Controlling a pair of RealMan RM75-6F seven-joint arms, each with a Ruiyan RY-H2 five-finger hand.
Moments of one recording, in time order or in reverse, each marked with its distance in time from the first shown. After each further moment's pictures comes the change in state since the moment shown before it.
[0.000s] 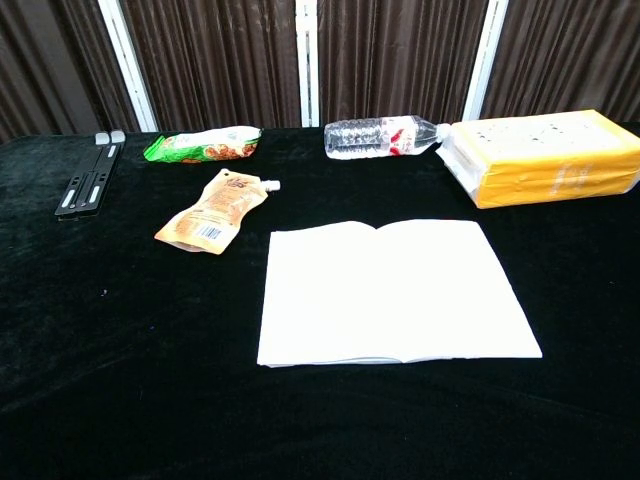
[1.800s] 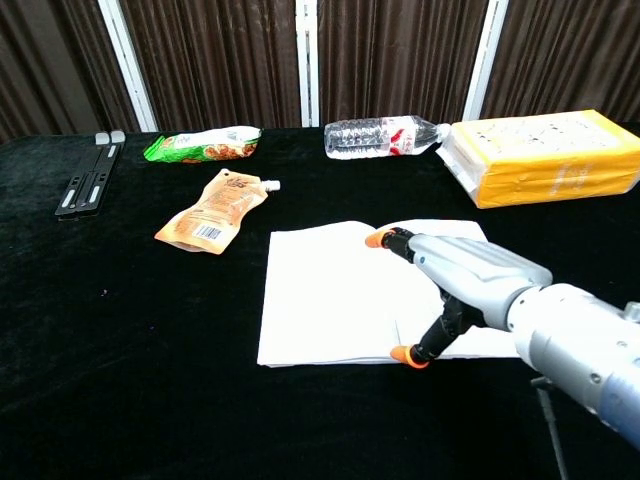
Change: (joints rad) left arm -0.004 0.082 -0.024 -0.040 -0.063 -0.051 -0.154; right arm 0.405 -0.578 0.141 -0.204 0.597 -0.306 -0.536
